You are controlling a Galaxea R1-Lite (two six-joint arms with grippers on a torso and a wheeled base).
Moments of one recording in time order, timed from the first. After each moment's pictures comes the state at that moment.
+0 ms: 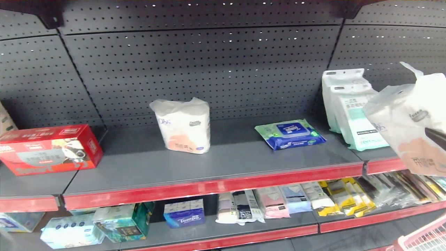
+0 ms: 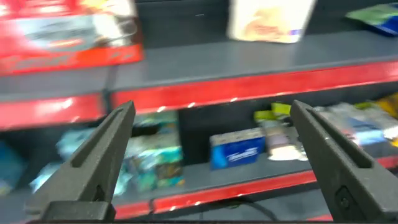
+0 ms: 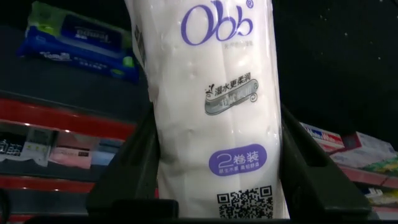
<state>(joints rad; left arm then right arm) 0.00 0.00 0.00 0.00 -0.04 0.00 -0.04 1.00 -0.62 -0.26 -0.03 -0.54</state>
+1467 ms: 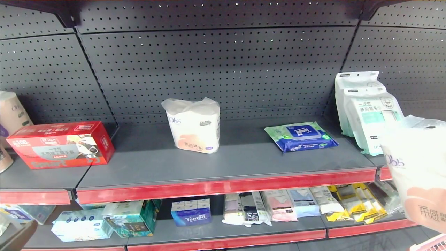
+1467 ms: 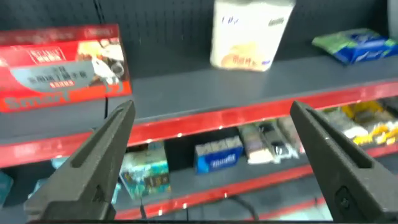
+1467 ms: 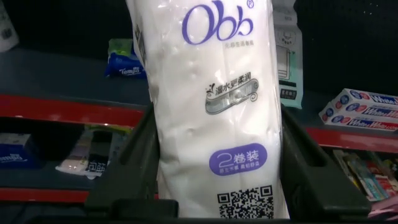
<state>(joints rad) -0.03 0.49 -0.35 -0.04 -0.18 -0.03 -0.04 0.57 -0.30 -0.25 0.02 -0.24</state>
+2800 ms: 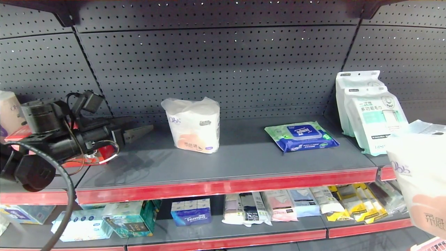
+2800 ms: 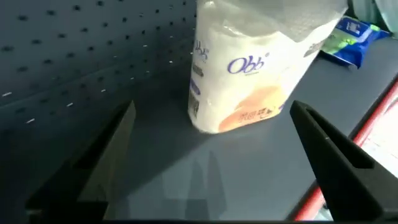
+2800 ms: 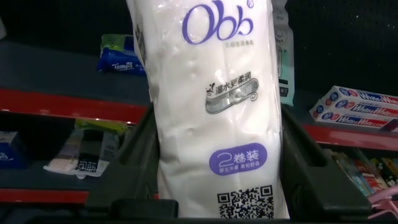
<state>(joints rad) 0.07 1.88 -0.76 -0.99 -0.75 0.04 -0.05 0.51 -0.26 -0.25 0.00 -0.27</state>
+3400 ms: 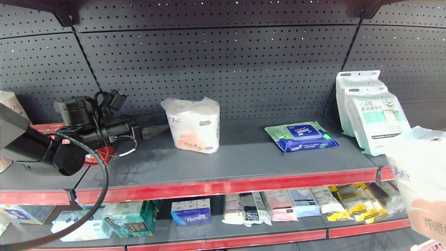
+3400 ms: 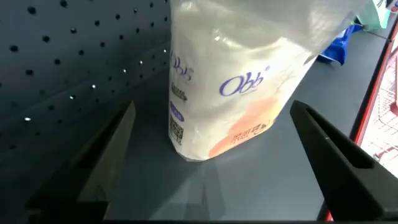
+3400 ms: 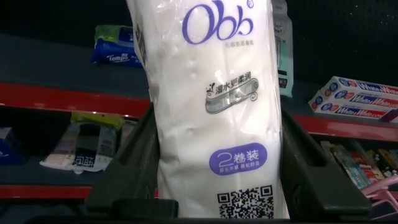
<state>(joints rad) 0.02 2.04 -0.94 -0.96 -0.83 0.04 -0.05 0.50 -0.24 -0.25 -0.02 -0.27</state>
